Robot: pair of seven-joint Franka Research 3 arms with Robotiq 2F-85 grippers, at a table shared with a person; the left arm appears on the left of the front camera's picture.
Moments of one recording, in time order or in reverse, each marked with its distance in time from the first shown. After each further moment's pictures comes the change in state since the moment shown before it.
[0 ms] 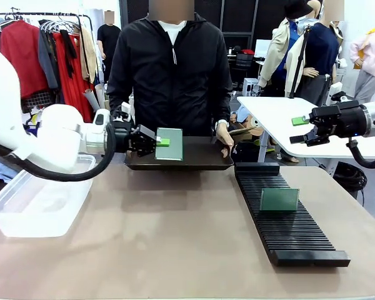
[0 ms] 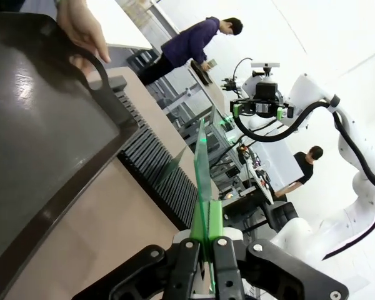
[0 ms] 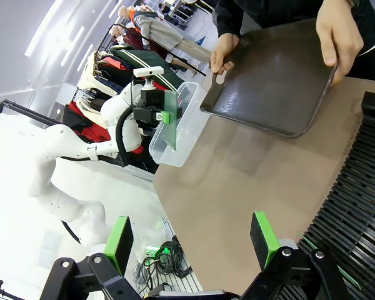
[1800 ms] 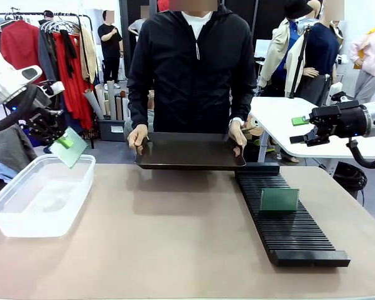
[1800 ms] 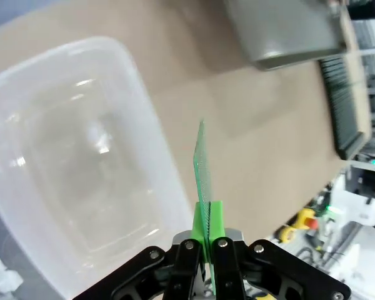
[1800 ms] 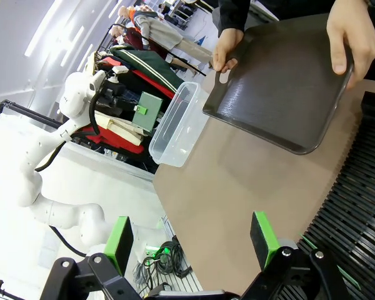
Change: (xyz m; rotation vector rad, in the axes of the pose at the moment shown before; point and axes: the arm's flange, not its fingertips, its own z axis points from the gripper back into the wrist) left arm 0.036 -0.105 0.215 0.893 0.314 0.234; right arm 0.000 0.000 0.000 0.000 0.000 -0.001
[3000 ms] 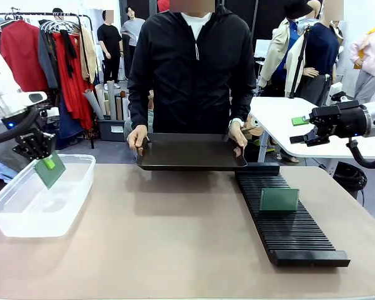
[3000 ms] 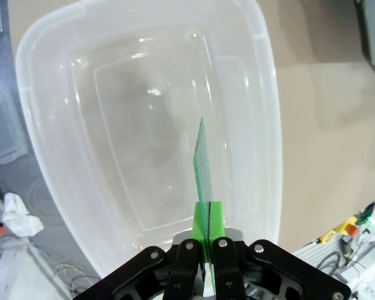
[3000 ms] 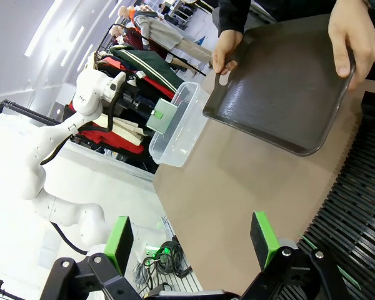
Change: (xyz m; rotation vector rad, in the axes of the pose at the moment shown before) left arm 0.005 0.057 -0.036 0.210 0.119 0.125; right arm 0.000 0.000 0.000 0.000 0.000 0.000
